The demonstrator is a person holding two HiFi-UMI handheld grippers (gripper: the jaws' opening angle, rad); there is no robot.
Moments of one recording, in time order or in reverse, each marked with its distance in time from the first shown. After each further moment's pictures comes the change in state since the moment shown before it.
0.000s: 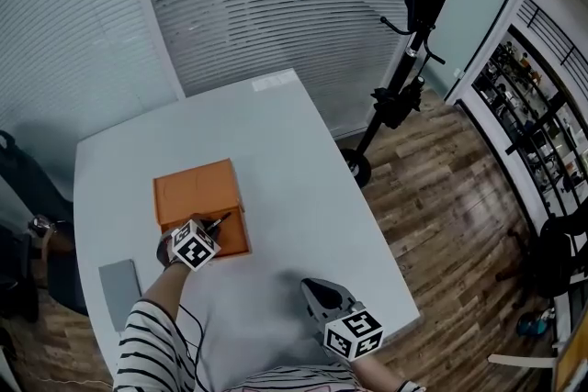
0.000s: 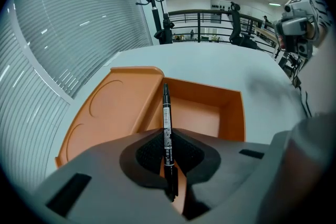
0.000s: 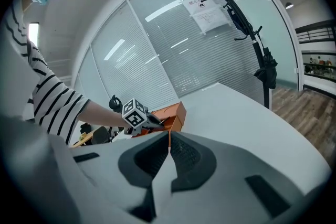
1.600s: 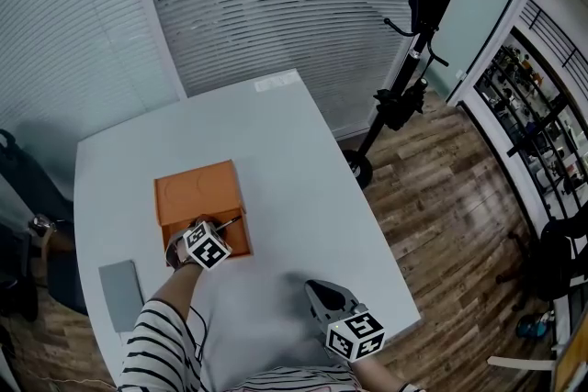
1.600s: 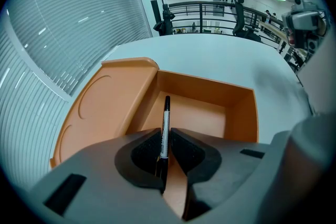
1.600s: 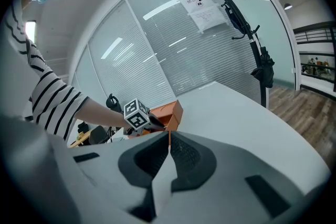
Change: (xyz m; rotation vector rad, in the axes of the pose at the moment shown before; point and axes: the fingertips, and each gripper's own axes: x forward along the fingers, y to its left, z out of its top) left arm 0.021 -0.006 0.001 0.005 0.072 0.020; right arm 0.001 -0.010 -0.004 0.007 0.014 -0.031
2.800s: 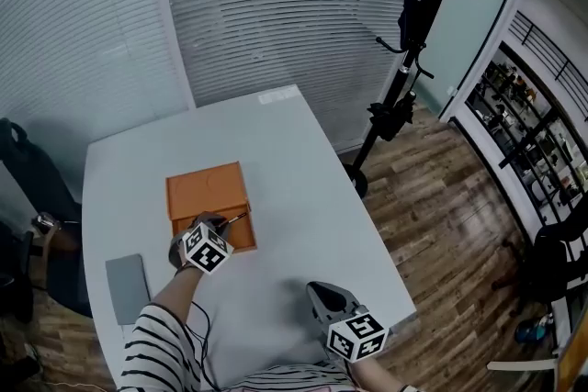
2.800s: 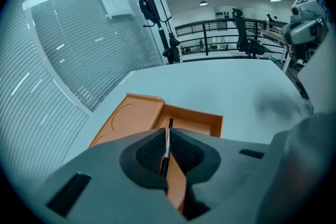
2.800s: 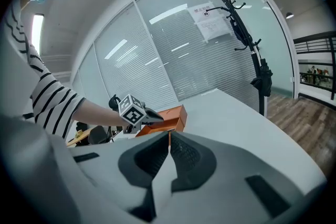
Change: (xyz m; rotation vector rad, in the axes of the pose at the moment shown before) left arm -0.077 -0.004 0.025 -0.023 -0.210 0.138; right arm -0.040 0.037 0.000 -0.049 -0.047 -0.016
